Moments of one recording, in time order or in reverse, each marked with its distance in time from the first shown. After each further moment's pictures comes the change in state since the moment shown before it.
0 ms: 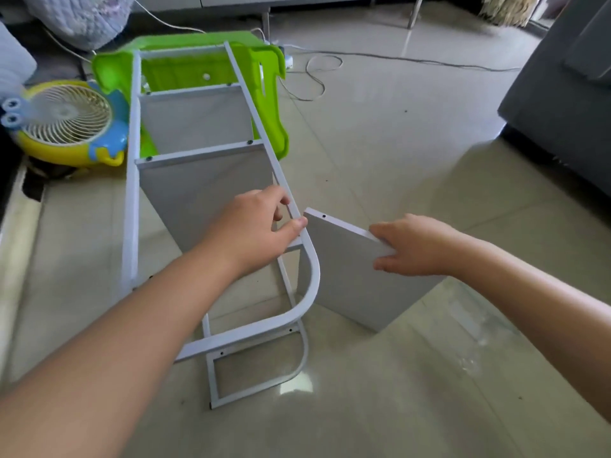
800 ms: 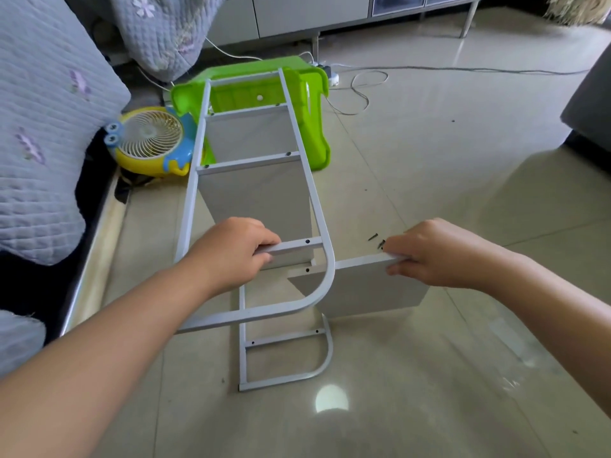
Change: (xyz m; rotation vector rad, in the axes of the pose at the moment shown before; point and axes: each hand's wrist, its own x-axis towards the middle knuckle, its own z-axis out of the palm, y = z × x) left_hand -0.047 -0.026 -0.032 0.316 -0.156 0.010; right_hand -0.022 -0.015 -0.011 0.010 0.178 -0.297
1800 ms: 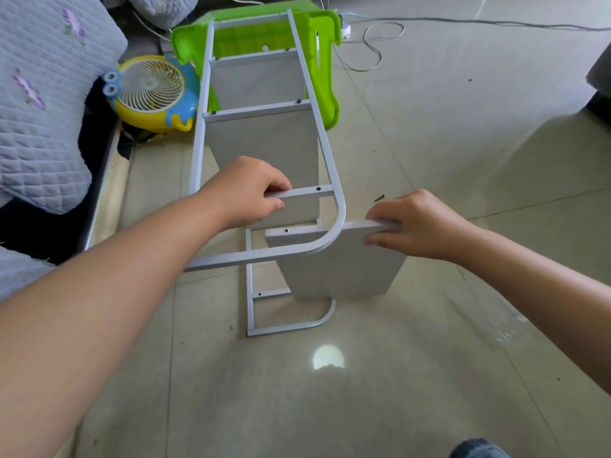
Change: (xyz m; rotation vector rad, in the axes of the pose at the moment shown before) left_hand 0.003 -0.001 0.000 -0.062 0.033 0.015; right_hand 0.003 -0.026 0.033 0.327 0.216 -0.048
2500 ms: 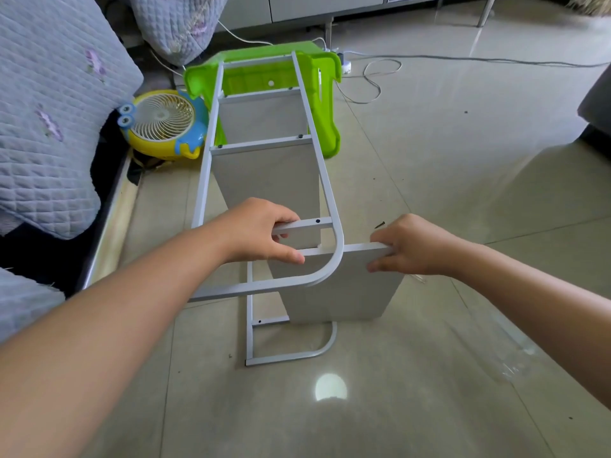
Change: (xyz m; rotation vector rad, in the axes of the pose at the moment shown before) left_hand -0.002 0.008 -0.002 -0.132 -0.209 -0.099; right_hand 0.017 0.007 -0.007 -0.093 -0.242 0.105
